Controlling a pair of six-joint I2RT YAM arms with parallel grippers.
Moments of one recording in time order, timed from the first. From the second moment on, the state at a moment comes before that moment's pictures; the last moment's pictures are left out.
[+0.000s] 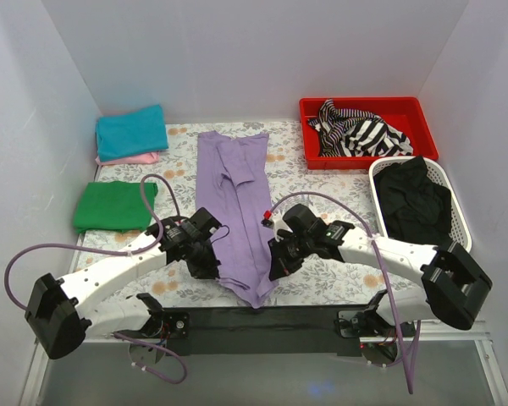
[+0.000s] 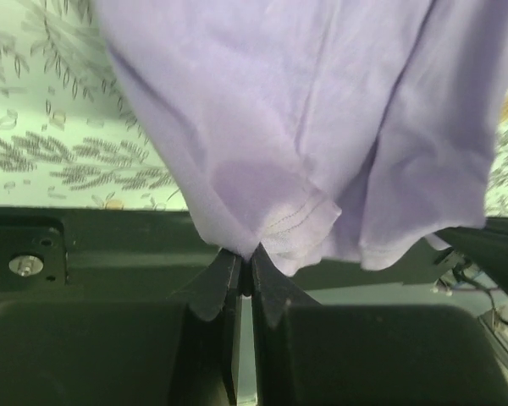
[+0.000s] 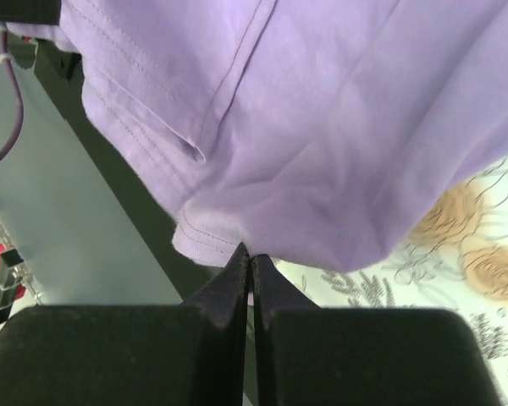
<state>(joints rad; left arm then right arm) -0.81 1.09 0.79 -0.97 0.05 -1.16 0.91 1.31 0.71 -0.36 -0.52 0.39</state>
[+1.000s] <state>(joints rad) -0.42 1.47 1.03 -0.70 -0.02 -0.80 0.62 1.72 1.19 -0.46 -0.54 0.13</state>
